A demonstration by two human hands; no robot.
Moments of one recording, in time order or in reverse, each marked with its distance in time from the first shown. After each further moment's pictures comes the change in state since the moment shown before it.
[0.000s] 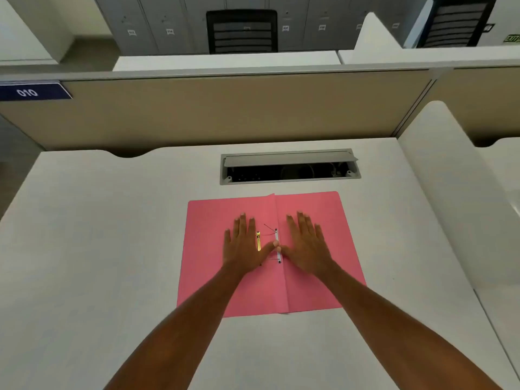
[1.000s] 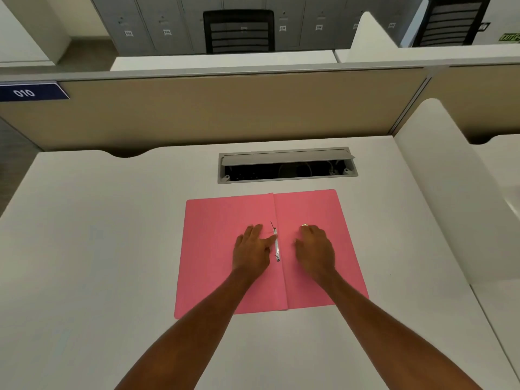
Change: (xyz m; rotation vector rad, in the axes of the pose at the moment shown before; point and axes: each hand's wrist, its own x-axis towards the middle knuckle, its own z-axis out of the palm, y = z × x) left_hand -0.012 0.017 0.021 0.014 0.106 0.183; right_hand -0.027 -0.001 -0.001 0.183 0.241 0.221
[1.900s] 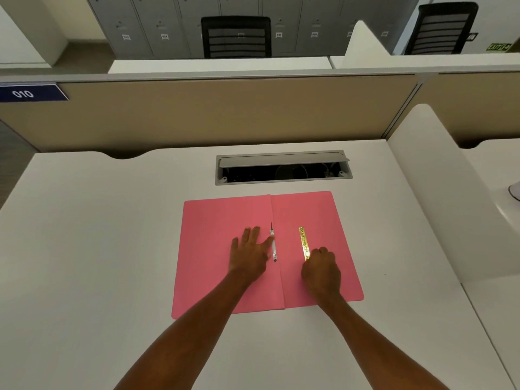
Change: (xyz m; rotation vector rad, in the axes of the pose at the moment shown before) left_hand -0.004 0.003 0.001 0.153 -0.097 0.042; right_hand -0.050 0.003 -0.009 -0.050 -0.007 0.271
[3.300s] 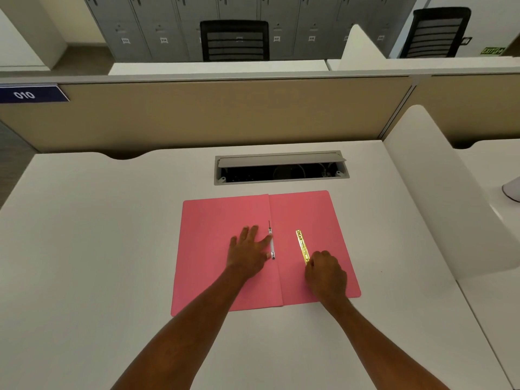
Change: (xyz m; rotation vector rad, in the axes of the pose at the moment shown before) left_hand -0.004 -0.003 -0.011 -0.002 -0.083 0.017; right_hand -0.009 0.021 -0.003 -0.042 0.003 -0.053
